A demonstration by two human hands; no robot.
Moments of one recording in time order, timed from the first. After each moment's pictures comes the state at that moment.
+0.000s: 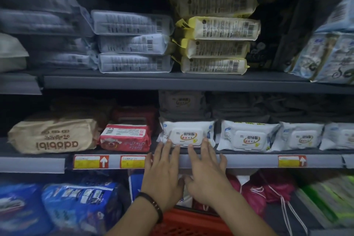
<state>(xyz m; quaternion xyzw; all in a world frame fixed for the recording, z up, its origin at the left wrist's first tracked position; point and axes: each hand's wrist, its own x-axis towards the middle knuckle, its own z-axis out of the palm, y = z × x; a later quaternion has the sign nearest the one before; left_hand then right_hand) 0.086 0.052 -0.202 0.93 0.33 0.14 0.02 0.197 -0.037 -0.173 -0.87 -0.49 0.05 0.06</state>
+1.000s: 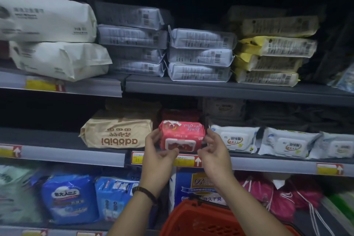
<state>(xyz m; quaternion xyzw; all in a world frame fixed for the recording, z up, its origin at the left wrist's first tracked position) -0.053 0.135 -0.162 0.63 0.34 0.44 0.55 0.087 0.054 -0.158 -0.71 -0.31 0.18 0.61</state>
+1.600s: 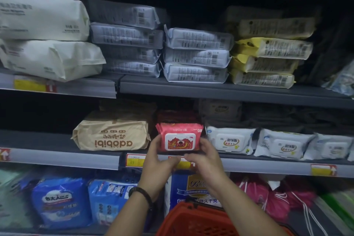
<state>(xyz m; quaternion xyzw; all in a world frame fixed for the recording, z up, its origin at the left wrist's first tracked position) -0.046 0.133 -0.164 0.61 0.33 0.39 0.61 0.088 0.060 -0.167 -0.66 -0.30 0.28 0.63</state>
